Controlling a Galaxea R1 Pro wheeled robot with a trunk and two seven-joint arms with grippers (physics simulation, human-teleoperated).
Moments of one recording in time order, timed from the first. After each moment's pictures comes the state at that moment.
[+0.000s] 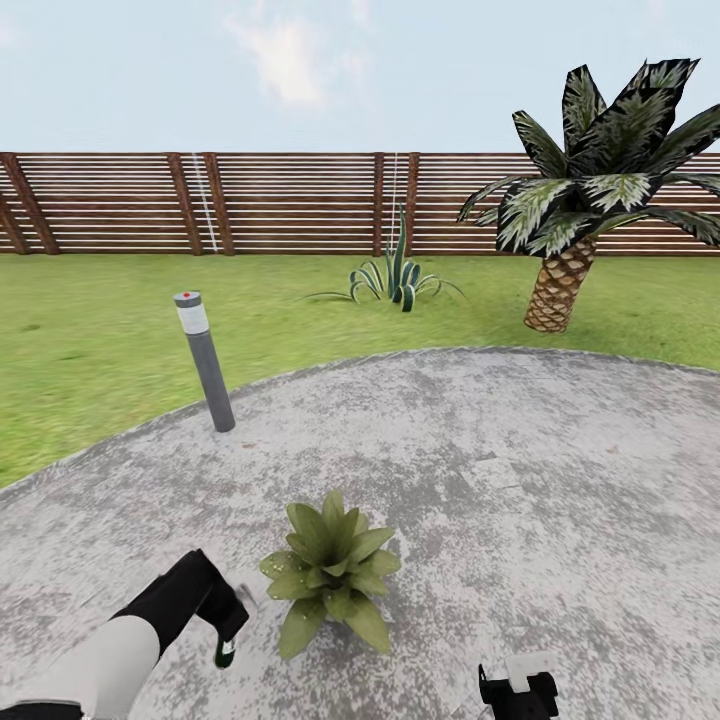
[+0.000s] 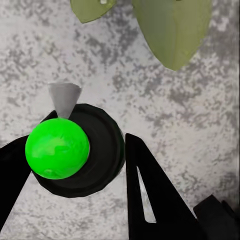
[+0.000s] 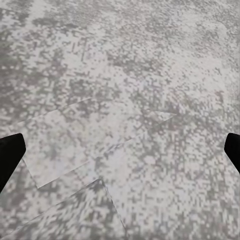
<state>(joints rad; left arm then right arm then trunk) -0.70 0.08 -0.05 -0.43 -0.78 0.49 -0.74 -0.37 0.01 -0.35 -0.24 0.53 -0.38 -0.16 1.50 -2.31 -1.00</state>
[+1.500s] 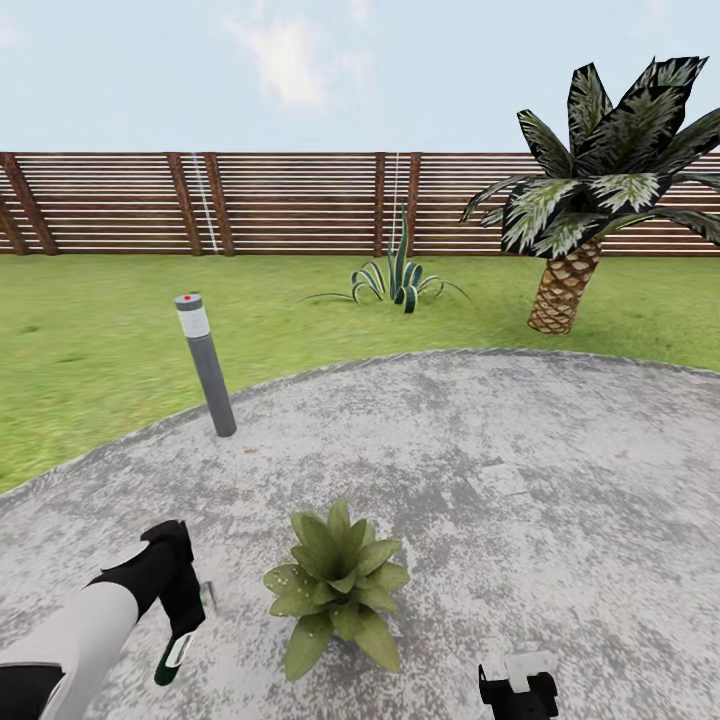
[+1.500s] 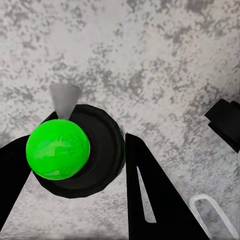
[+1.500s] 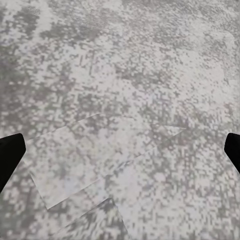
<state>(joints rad) -0.78 0.17 -0.05 -0.43 -1.17 0.47 -1.14 -0.37 0.01 -0.35 -0.24 0.53 -0.38 -0.15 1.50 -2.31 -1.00</state>
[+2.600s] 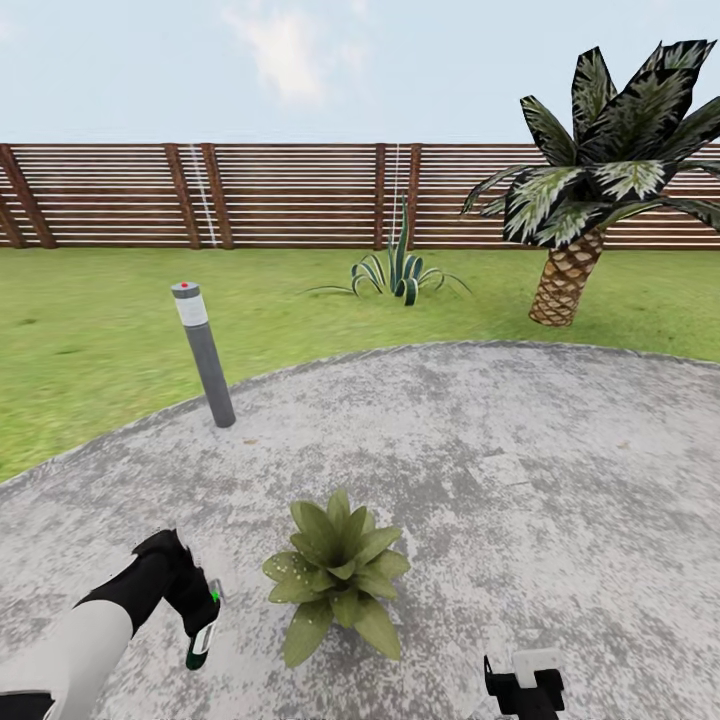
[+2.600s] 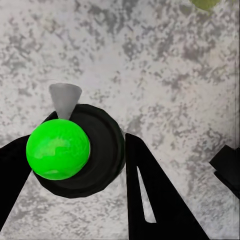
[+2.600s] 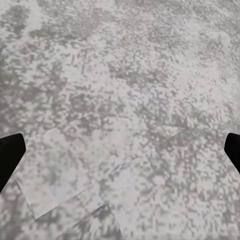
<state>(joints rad) -0.72 0.16 0.00 -0.51 -1.03 0.37 -1.06 -0.37 0.00 -0.36 -0.24 0.51 -0.44 -0.16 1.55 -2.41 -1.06</state>
